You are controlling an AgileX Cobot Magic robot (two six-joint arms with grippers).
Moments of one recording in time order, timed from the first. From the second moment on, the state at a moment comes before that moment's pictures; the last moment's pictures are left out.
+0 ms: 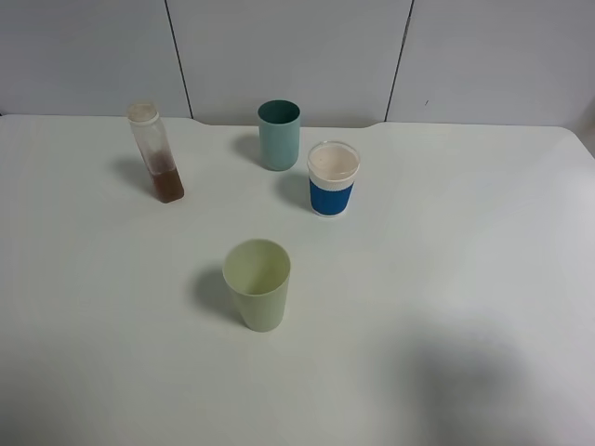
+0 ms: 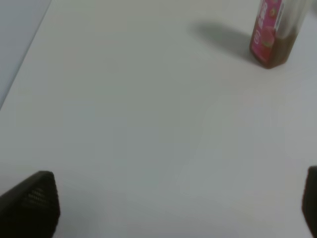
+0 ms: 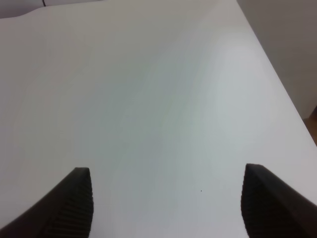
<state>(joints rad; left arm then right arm) 0.00 -0.01 -0.51 0.09 1.05 -0.06 -0.02 0.00 -0.50 -0.13 1.06 0.08</state>
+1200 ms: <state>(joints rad) 0.00 0.33 -0.56 0.05 0.92 -0.06 -0.02 0.00 -0.50 -0.13 1.06 0.08</state>
